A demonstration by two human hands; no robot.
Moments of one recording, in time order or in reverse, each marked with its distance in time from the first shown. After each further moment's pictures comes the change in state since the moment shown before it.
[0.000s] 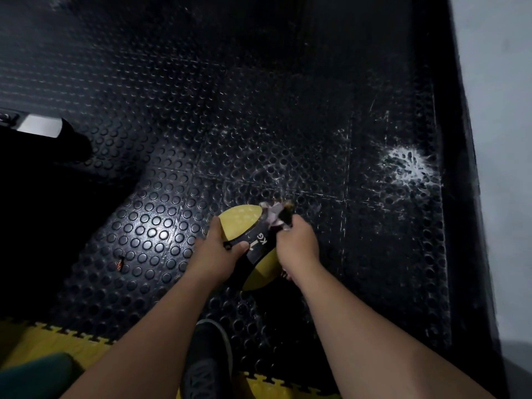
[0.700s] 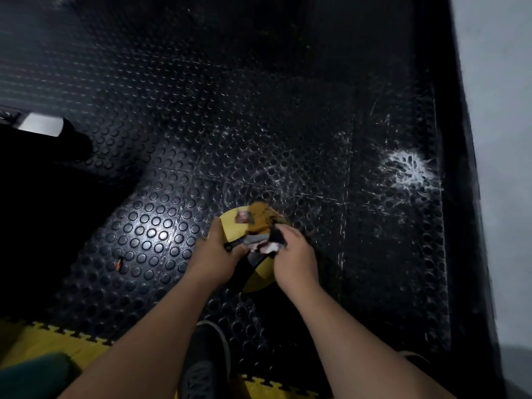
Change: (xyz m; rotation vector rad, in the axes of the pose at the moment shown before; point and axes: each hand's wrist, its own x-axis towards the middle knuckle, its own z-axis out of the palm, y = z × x) left_hand -0.002 0.003 0.003 0.067 0.029 -0.003; right_hand -0.019 0.014 0.004 -0.031 -0.051 -0.108
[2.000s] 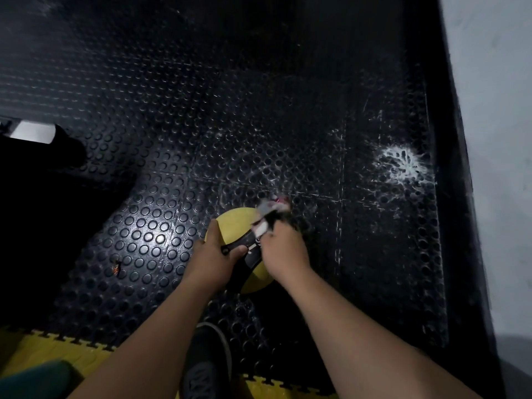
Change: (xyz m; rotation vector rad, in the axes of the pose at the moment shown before) left_hand -0.012 0.007 -0.003 -0.010 -0.002 -0.001; right_hand 0.009 -0.021 -0.004 -0.069 -0.076 -0.037
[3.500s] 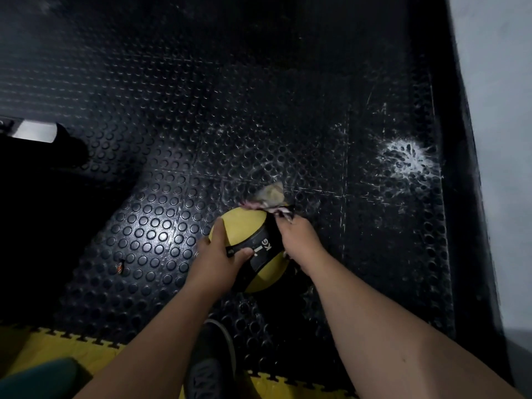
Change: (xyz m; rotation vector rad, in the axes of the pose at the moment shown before) left_hand -0.009 -0.004 0.004 0.023 0.007 0.070; right_hand 0.032 0.017 -0.010 0.146 -0.089 0.160
